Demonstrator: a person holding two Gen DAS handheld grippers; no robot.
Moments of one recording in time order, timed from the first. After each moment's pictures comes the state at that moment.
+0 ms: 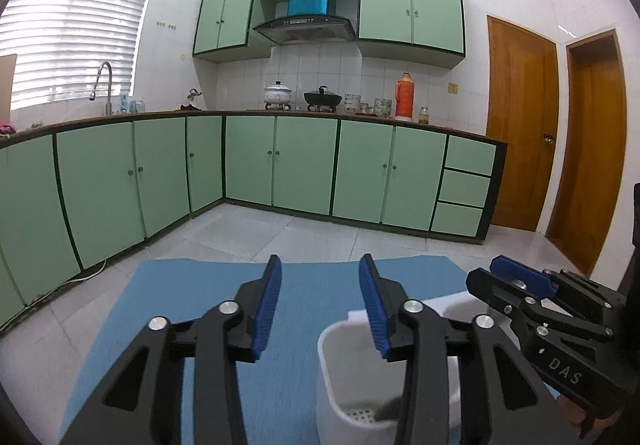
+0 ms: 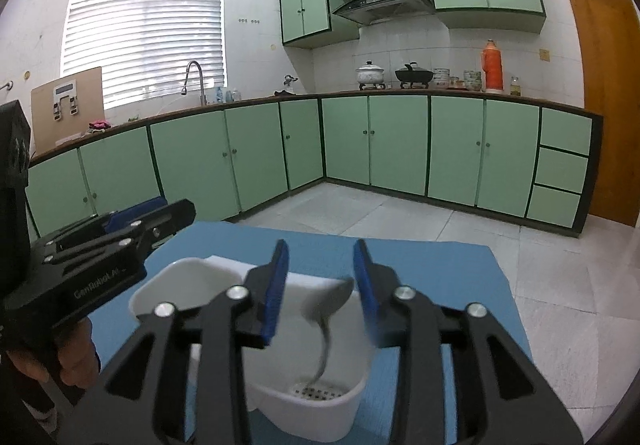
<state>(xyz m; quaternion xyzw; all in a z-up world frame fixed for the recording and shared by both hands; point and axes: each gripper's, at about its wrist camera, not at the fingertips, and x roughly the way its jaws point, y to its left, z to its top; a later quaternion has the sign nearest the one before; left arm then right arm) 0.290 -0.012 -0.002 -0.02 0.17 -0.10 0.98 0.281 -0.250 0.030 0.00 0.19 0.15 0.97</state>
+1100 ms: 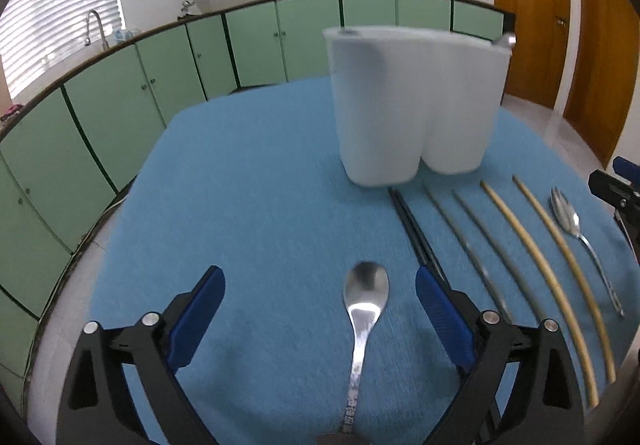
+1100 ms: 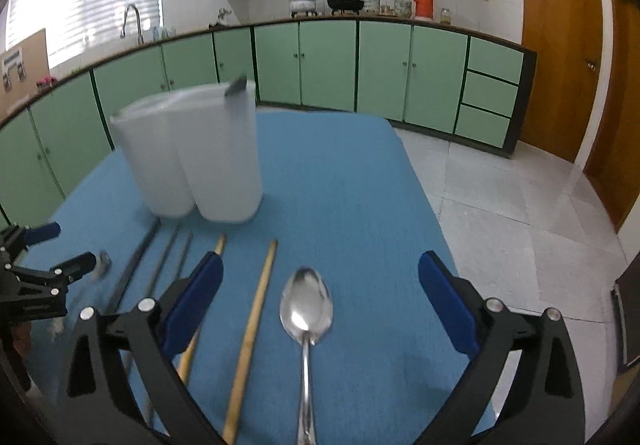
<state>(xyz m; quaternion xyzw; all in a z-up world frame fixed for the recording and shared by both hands) 0.174 -0.002 -0.090 0.08 0.39 -0.06 0.92 0.145 -0.309 -0.036 -0.02 0.33 0.03 0.94</state>
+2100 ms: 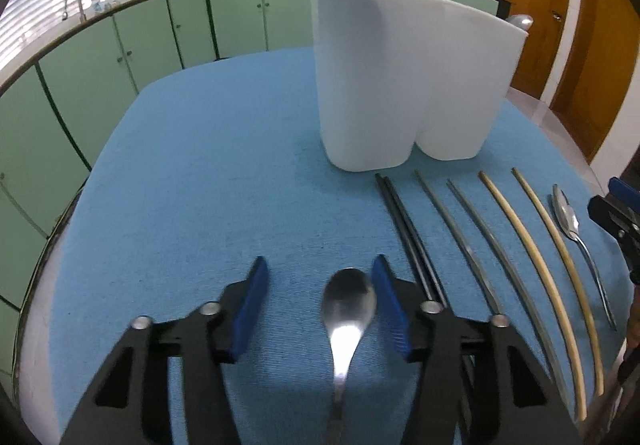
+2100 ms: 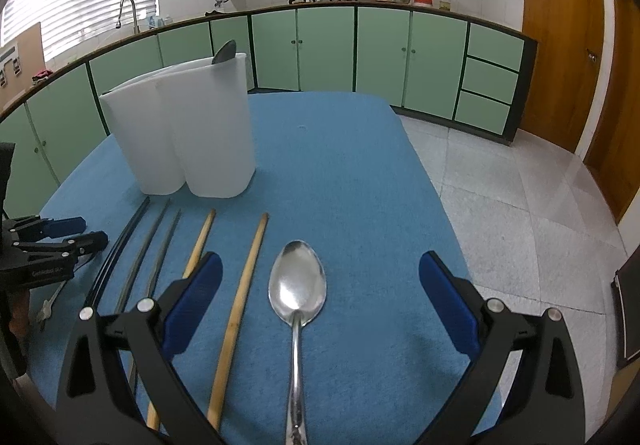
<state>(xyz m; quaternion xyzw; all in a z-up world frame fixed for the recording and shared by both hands) 0.202 0.003 -0.103 0.05 0.43 -0.10 0.89 0.156 -0.322 -0.044 0.00 0.35 0.03 0.94</state>
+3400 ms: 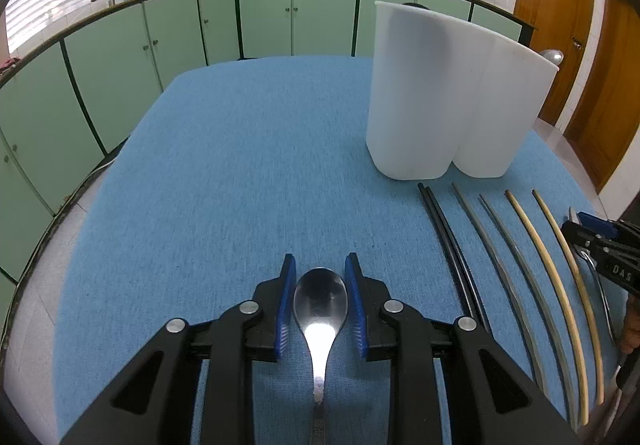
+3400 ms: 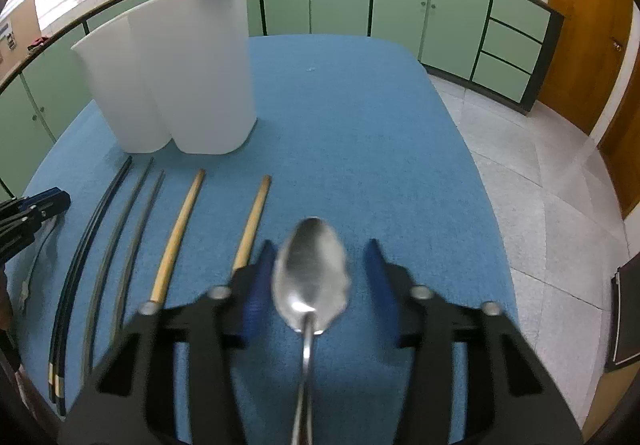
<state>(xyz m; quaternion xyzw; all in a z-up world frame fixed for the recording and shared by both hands) 0.197 0.032 -0.105 0.02 0.42 -0.06 0.91 0.197 -0.315 -0.069 -0.02 0.44 0.05 0.89</state>
